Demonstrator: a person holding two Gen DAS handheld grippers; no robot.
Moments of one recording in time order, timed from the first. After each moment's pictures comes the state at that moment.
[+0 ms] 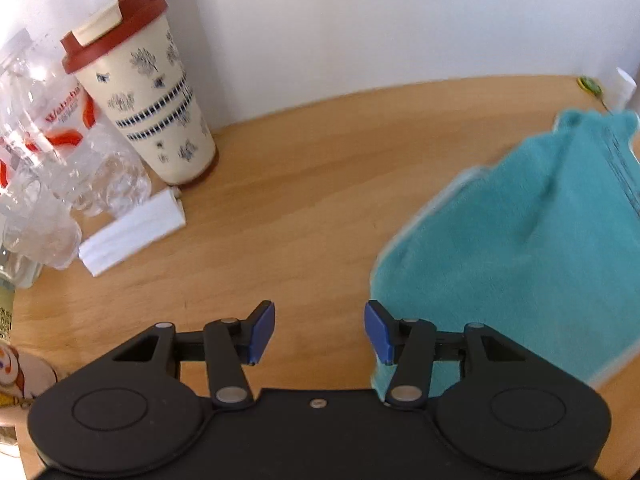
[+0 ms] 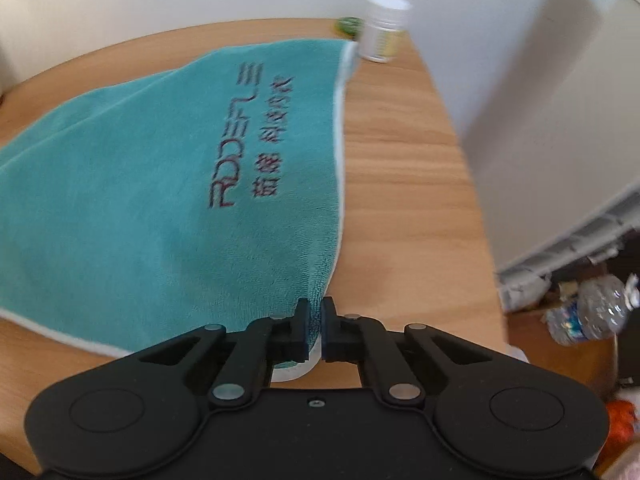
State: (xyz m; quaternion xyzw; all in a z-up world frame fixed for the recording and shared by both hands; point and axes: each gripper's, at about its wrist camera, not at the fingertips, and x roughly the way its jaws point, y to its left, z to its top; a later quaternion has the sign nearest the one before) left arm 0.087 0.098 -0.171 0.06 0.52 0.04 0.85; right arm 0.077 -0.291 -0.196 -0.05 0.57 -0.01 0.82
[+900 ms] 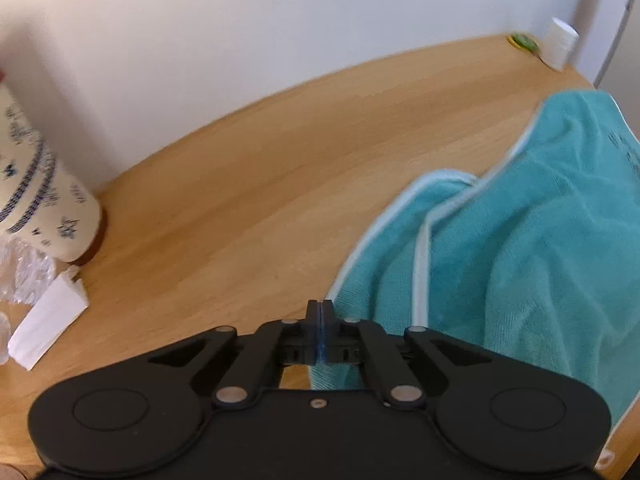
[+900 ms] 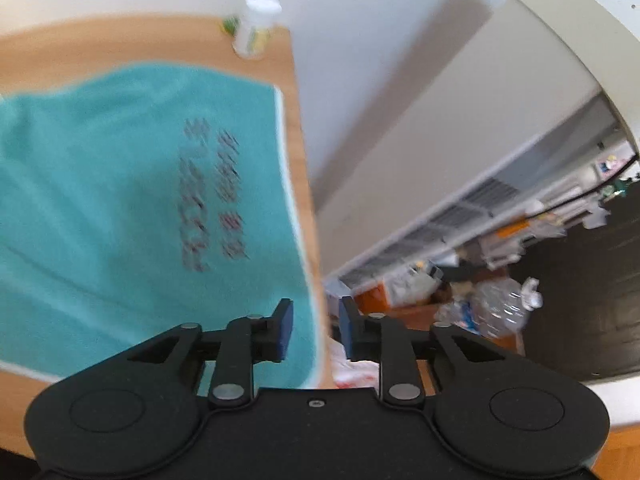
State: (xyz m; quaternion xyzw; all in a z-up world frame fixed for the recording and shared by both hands) left arm 0.134 0.057 -0.196 0.11 0.54 -0.07 0.83; right arm 0.059 -0.323 -0.171 -0.12 0.55 -0.07 0.82
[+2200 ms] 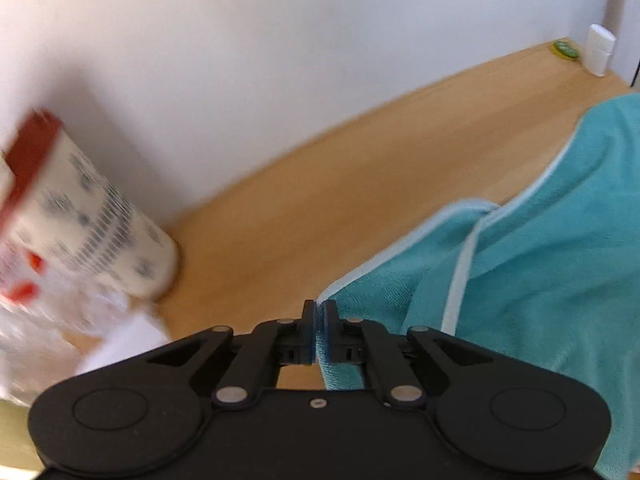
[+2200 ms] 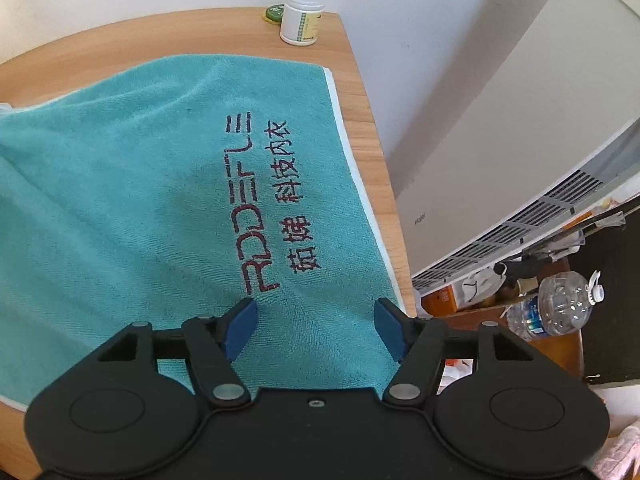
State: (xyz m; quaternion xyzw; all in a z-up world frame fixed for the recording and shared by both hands) left arm 0.154 0.068 -0.166 0.19 0.50 0.00 0.84; right arm 0.078 -0.331 -0.205 -0.09 0.57 -0.04 0.82
